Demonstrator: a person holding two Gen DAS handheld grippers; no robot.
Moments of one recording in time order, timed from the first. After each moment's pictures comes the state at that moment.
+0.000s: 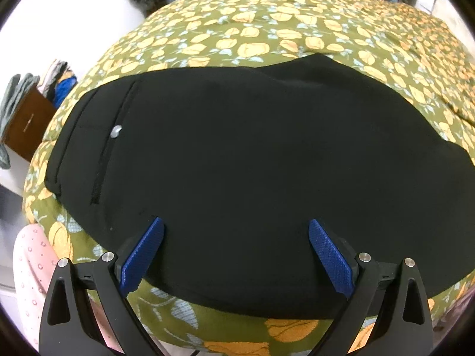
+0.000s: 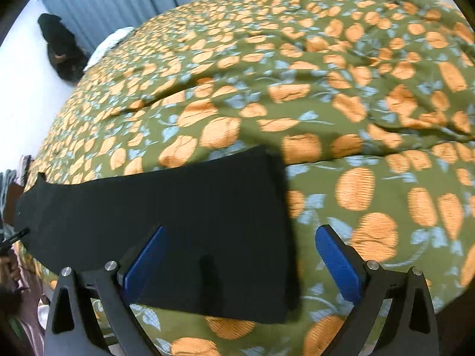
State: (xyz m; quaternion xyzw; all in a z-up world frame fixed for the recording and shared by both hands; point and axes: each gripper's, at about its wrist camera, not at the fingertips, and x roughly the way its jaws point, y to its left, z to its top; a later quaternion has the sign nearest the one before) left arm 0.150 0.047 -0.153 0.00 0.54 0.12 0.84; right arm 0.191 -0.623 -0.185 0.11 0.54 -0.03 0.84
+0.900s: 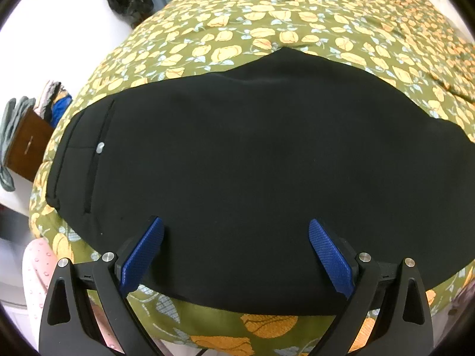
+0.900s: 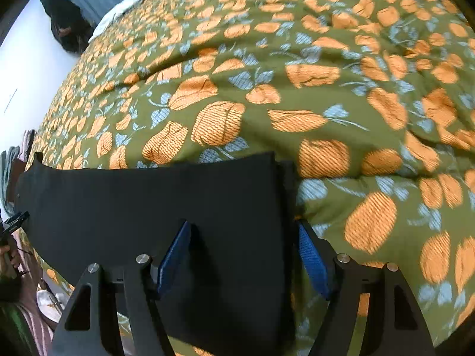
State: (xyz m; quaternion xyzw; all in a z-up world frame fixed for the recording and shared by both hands) left arm 0.147 0.021 -0.151 0.04 0.54 0.11 0.84; right arm 0.250 -0.629 -0.214 0.10 0.62 0.04 0.78
